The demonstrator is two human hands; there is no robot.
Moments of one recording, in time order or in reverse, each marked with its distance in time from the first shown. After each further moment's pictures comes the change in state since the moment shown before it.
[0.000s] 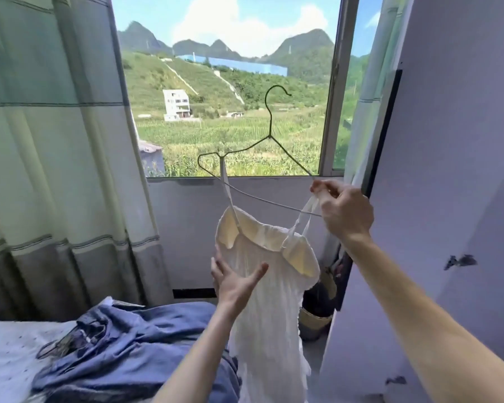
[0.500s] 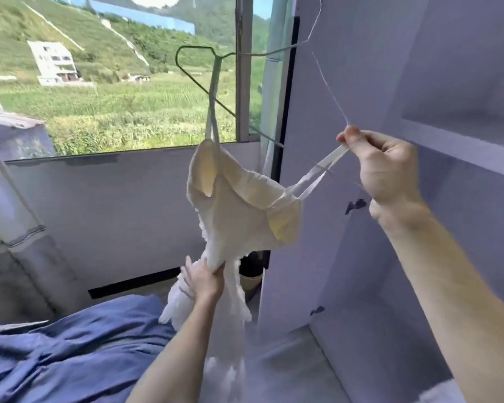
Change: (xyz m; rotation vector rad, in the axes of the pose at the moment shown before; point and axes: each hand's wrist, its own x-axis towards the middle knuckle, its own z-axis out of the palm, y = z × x) left_hand 0.007 -0.062 0.138 0.393 -0.082 -0.054; right_hand -0.026 0.037 -0.145 0.398 0.291 0.166
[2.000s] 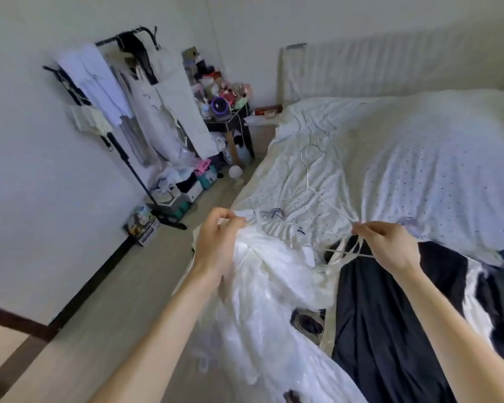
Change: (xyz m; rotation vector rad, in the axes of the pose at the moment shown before) left_hand -0.551 -0.128 -0.303 -0.357 1.788 -0.915; right_hand -0.559 -0.022 0.230 0.129 -2.272 -0.436
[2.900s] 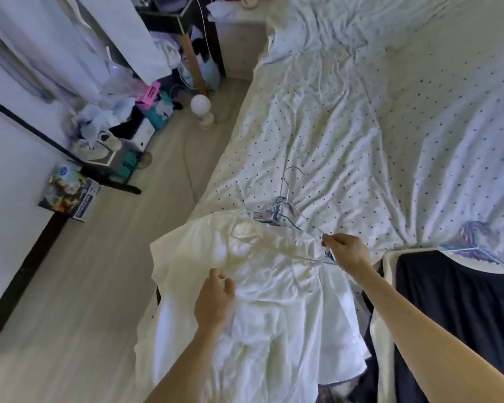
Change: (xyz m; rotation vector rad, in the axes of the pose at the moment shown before) left_hand 0.394 -0.362 0.069 0.811 -0.257 -0.414; right_hand 0.360 0.021 0.340 -0.147 -0.310 0.365
